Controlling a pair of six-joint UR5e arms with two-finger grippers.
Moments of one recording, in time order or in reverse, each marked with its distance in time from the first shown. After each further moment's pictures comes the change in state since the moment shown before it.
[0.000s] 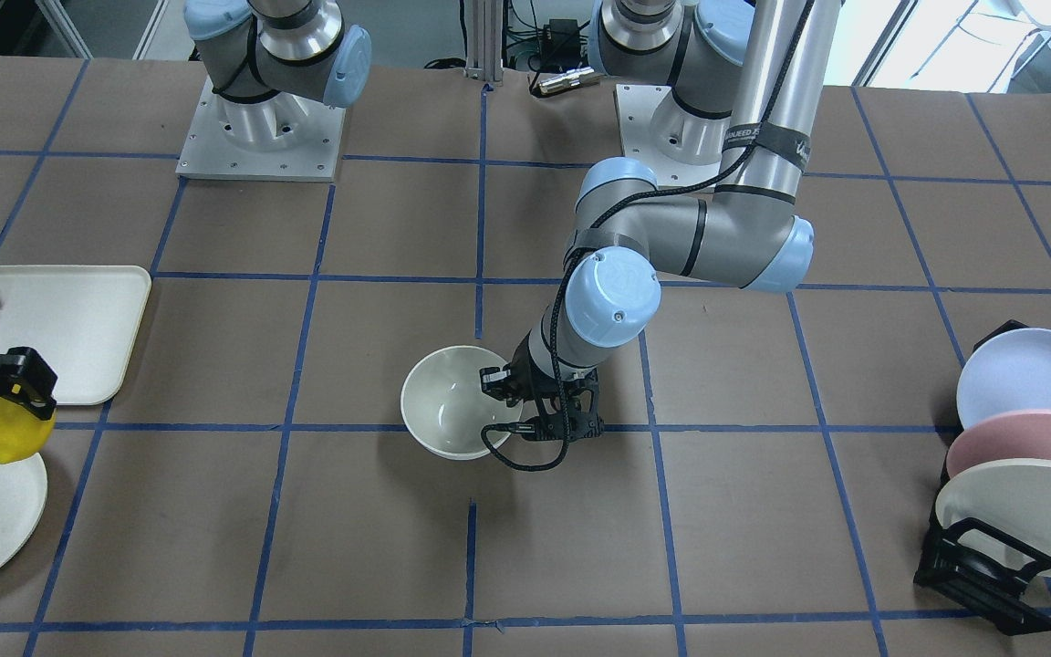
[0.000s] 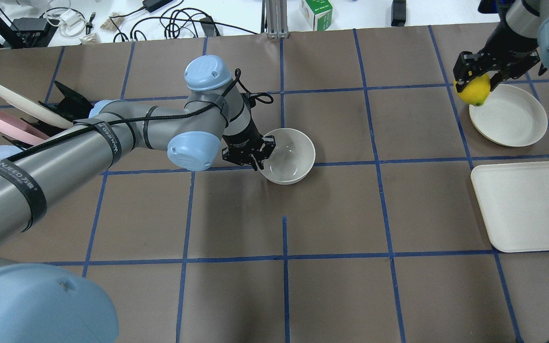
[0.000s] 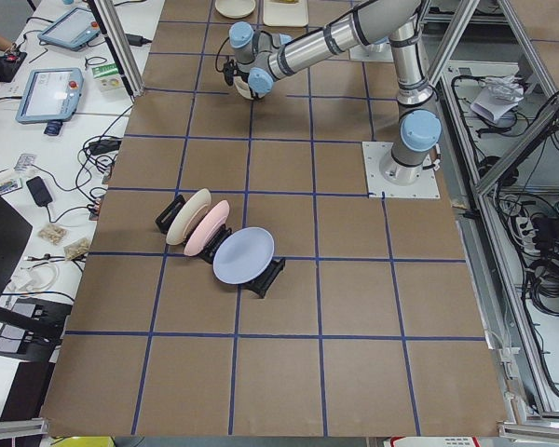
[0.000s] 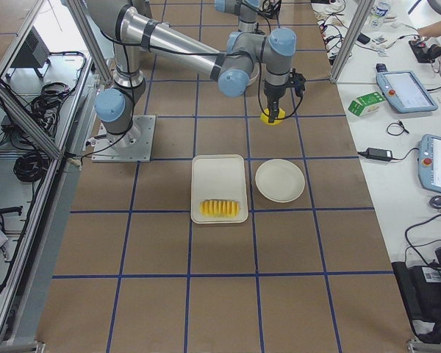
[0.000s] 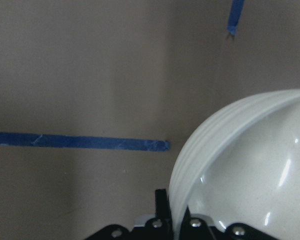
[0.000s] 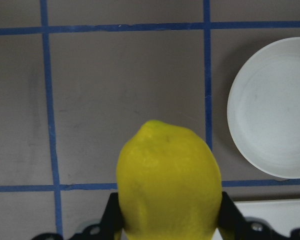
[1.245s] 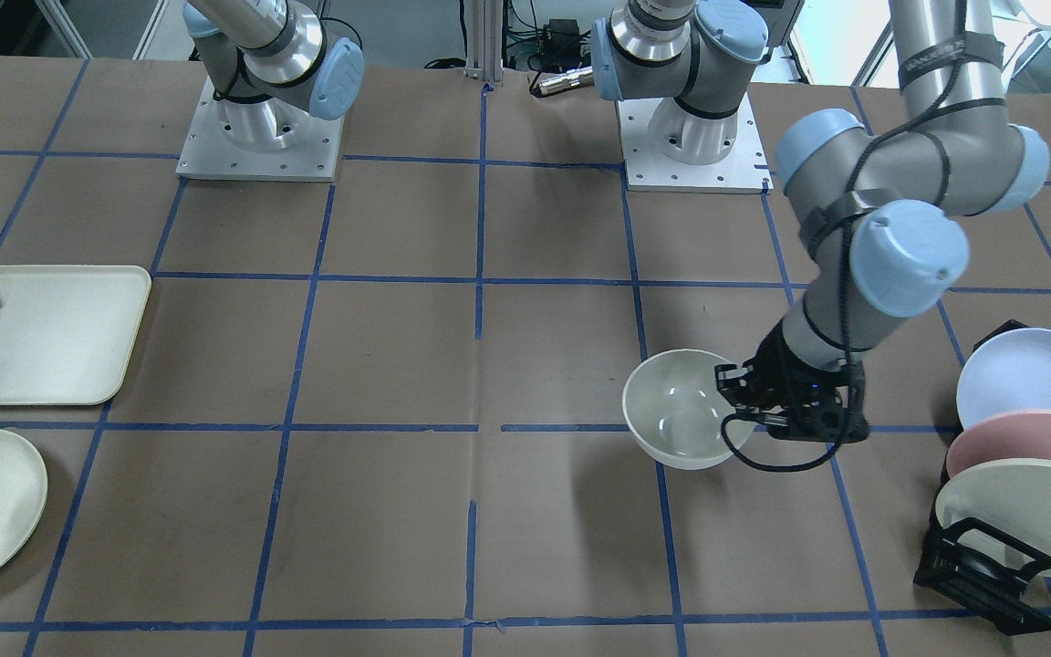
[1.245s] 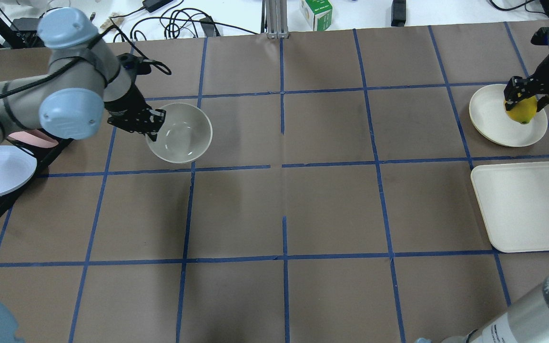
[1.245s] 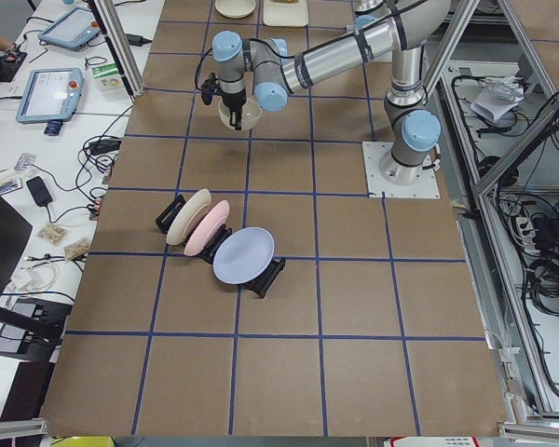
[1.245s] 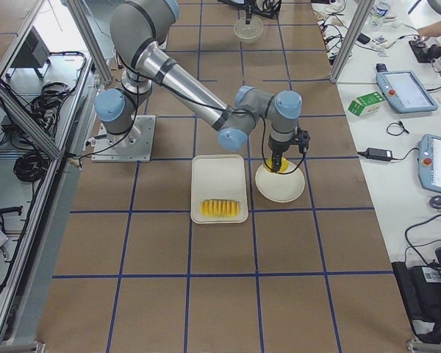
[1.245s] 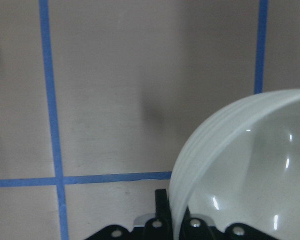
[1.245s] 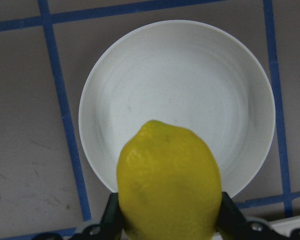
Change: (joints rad) left arm 0.249 0.178 0.001 -0.132 0.161 0.379; right arm -0.245 0.157 0.001 -0.144 -0.036 -0.125
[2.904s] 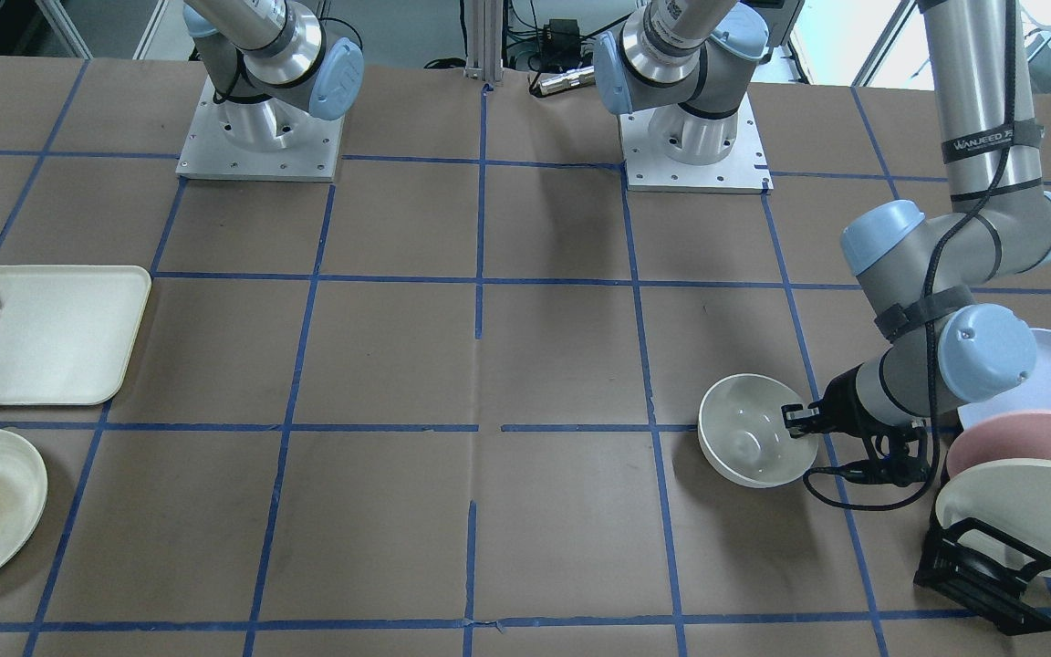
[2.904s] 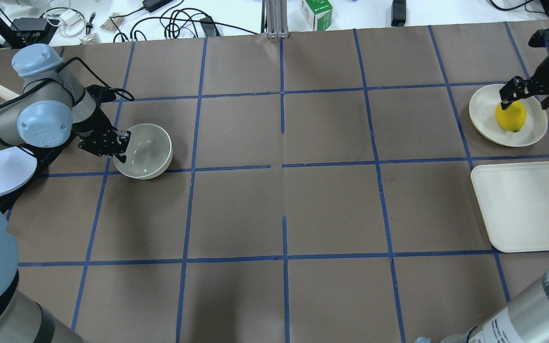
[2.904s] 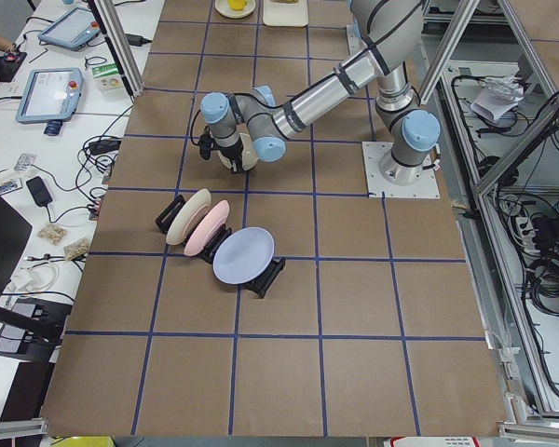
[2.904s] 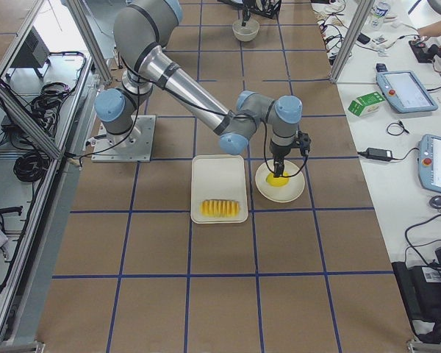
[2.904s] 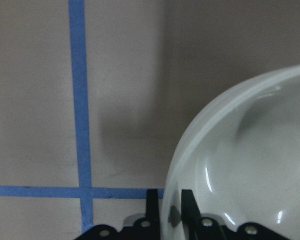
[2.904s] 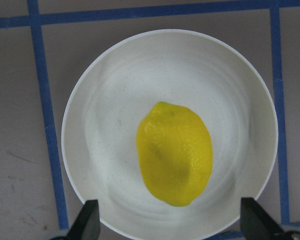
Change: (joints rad) left arm 0.288 -0.140 -0.009 0.008 0.009 0.225; right arm -0.011 0.085 -0.003 -0.108 -0.001 -0.062
